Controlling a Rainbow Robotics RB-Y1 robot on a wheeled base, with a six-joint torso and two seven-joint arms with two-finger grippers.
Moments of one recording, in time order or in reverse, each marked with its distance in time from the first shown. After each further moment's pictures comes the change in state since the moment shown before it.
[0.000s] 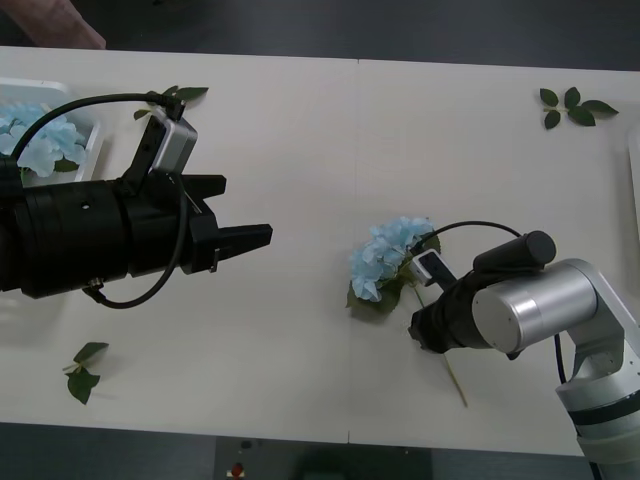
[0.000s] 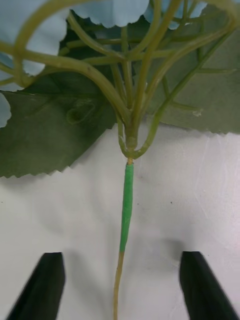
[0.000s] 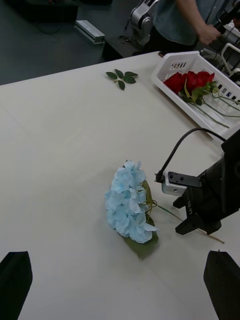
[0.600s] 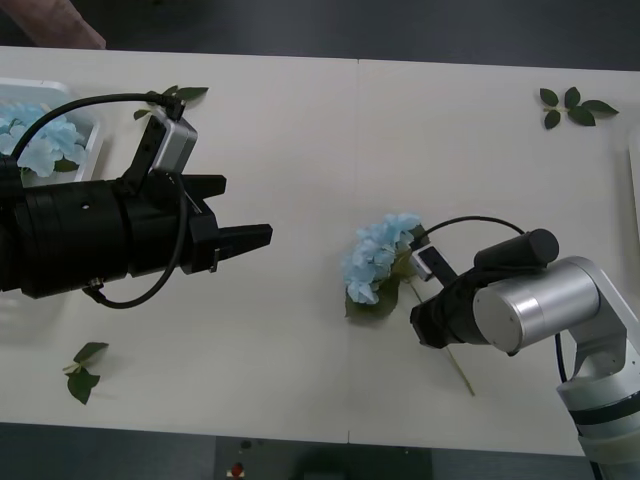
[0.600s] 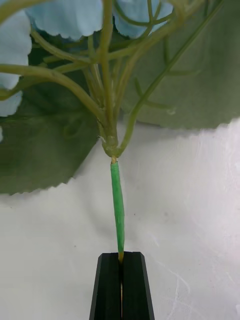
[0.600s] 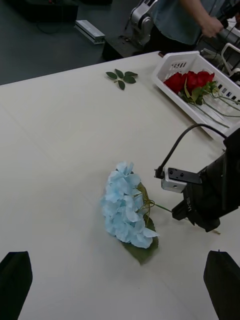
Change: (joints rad) right arm 0.000 0.000 -0.005 -0.034 -0.002 -0.004 0.000; left arm 0.000 0.000 0.000 0.000 0.000 0.000 0.000
